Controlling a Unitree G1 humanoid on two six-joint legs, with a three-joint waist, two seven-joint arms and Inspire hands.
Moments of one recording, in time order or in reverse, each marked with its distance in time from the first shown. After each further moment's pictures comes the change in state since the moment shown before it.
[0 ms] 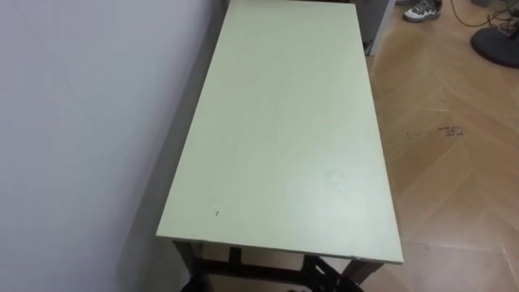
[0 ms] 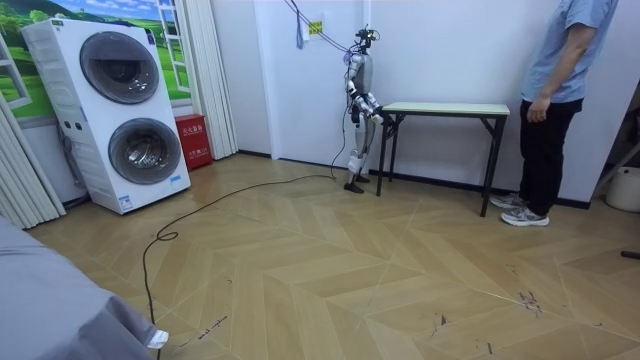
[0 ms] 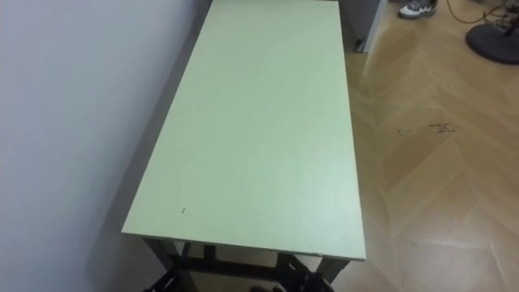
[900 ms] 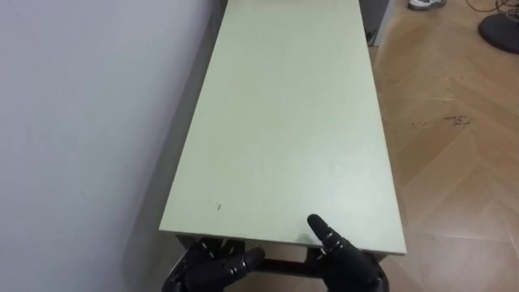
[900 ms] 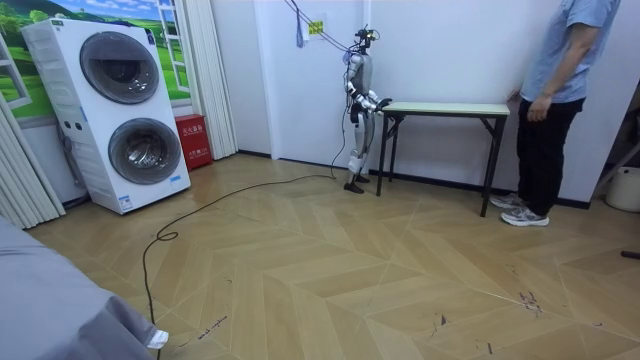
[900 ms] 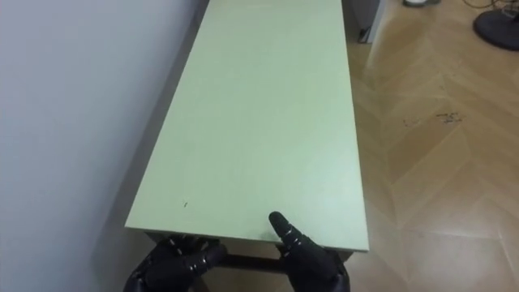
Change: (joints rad) left arm 0.047 -0.035 -0.043 -0.409 -0.108 0.049 -0.024; right arm 0.056 0.036 0.062 -0.356 0.694 -0.014 -0.019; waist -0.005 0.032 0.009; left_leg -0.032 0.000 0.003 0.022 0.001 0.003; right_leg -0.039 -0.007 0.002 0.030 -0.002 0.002
